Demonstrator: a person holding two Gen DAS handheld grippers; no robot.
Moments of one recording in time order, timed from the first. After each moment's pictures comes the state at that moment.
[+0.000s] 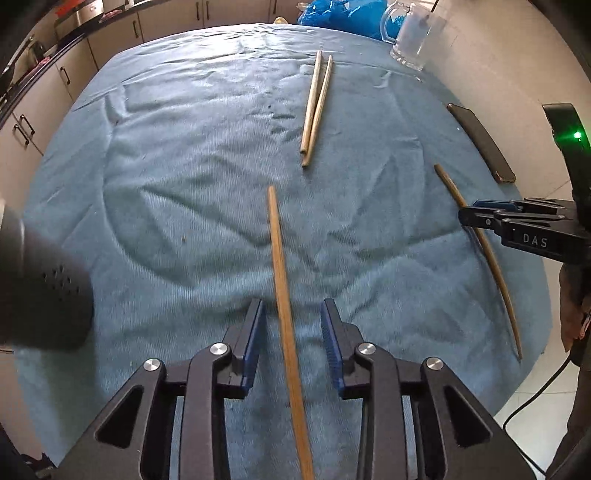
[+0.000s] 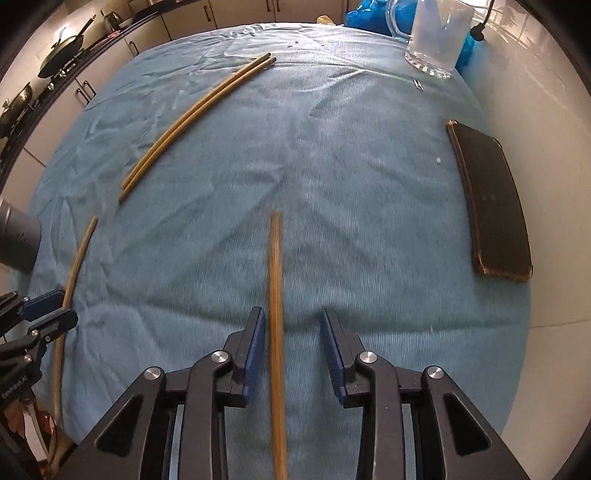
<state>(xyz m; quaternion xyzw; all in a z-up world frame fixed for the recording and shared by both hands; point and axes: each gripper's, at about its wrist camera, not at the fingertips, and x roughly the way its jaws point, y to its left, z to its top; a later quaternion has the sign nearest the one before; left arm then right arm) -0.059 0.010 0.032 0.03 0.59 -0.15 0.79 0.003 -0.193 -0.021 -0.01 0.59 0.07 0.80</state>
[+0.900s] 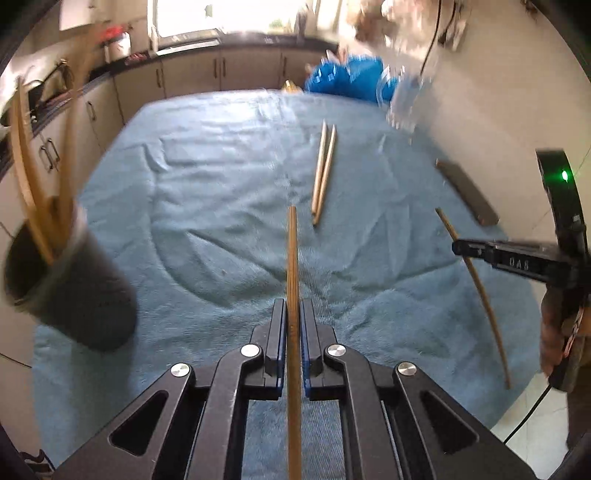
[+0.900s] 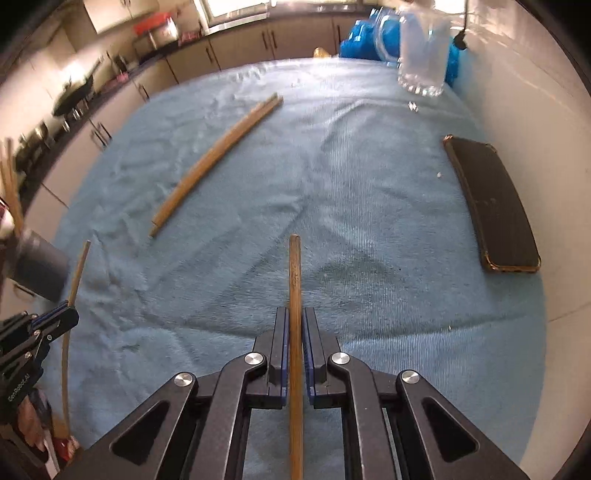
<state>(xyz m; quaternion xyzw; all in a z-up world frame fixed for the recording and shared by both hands) -0.096 0.043 0.075 0.00 0.46 -0.14 0.88 -0.032 -0.192 0.000 0.06 0.50 0.09 0.86</state>
